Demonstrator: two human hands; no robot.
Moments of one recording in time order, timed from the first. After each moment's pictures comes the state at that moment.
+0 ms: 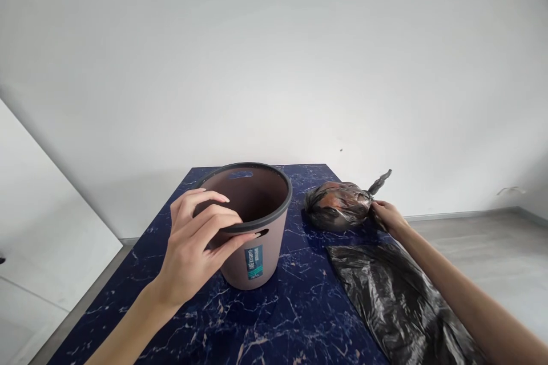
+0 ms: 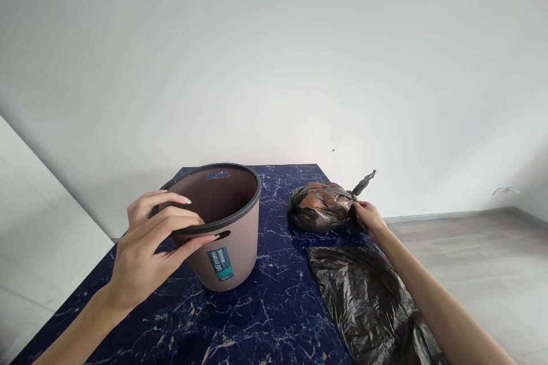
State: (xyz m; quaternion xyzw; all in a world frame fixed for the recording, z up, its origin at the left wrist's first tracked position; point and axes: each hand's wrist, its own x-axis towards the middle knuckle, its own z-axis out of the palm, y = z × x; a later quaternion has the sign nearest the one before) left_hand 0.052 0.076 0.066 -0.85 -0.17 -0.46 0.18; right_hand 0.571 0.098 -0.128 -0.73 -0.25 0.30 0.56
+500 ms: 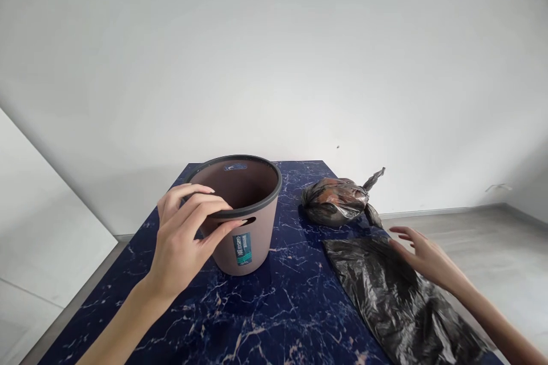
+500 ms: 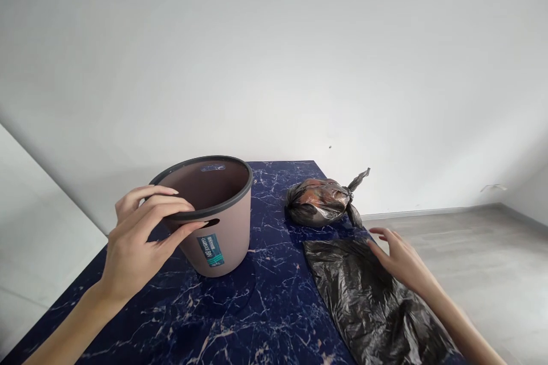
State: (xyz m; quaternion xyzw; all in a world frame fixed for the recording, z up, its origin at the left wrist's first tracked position) left_hand 0.042 0.081 0.053 -0.83 -0.24 -0.47 0.18; right_hand 0.562 -0.042 -0.129 -0.79 -0.47 0.12 0.37
